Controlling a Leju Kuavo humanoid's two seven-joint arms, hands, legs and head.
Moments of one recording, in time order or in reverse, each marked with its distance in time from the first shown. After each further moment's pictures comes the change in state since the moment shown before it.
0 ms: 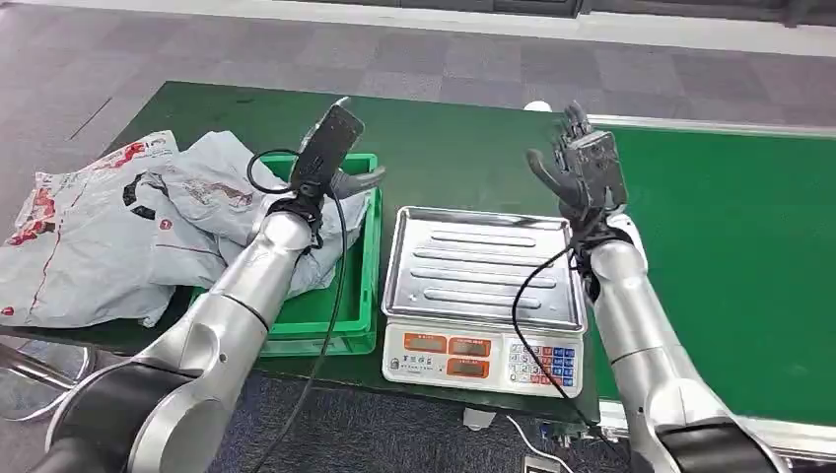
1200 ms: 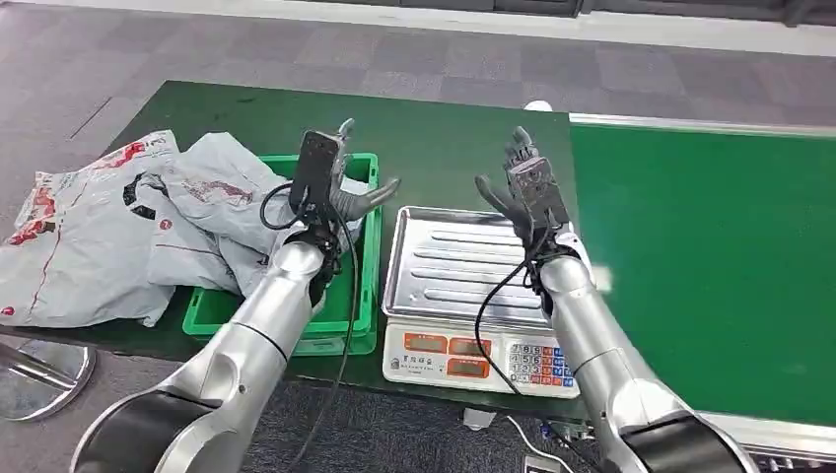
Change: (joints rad) left arm 0.114 -0.046 -0.023 -0.027 0.317 0.029 -0.140; right arm 0.013 0.086 0.095 0.135 0.010 -0.069 -0.088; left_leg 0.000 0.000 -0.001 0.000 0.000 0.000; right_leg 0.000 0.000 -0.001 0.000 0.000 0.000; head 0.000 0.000
